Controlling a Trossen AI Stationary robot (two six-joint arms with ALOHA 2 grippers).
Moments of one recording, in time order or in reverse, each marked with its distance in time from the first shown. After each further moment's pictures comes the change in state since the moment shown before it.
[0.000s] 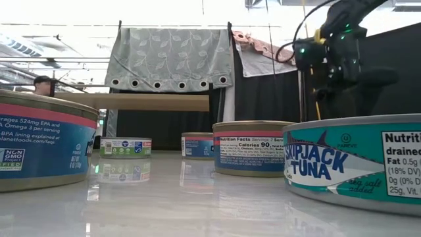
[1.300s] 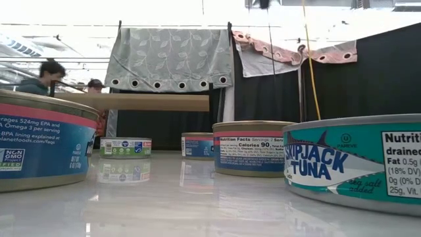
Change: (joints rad) left arm 0.000 -0.228 0.058 0.005 -0.376 0.026; right arm 0.109 0.011 0.566 1.170 -0.342 1.462
